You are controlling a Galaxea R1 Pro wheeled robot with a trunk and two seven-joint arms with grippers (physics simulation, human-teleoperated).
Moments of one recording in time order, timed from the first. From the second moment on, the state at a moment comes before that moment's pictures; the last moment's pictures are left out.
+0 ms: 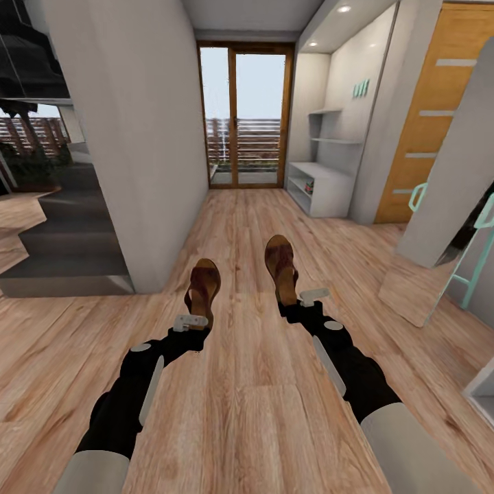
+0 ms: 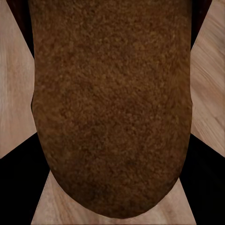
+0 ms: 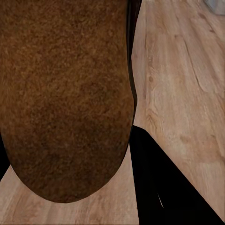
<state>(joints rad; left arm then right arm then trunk) -0.52 -0.10 0.06 -1.23 -0.10 0.57 -0.36 -0.70 0.00 0.25 -1.06 -0.13 0.38 -0.04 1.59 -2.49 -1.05</state>
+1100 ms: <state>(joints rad) -0.52 -0.10 0.06 -1.23 -0.10 0.57 -0.36 -0.70 0.00 0.25 -1.06 -0.13 0.38 -0.04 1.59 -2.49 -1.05</state>
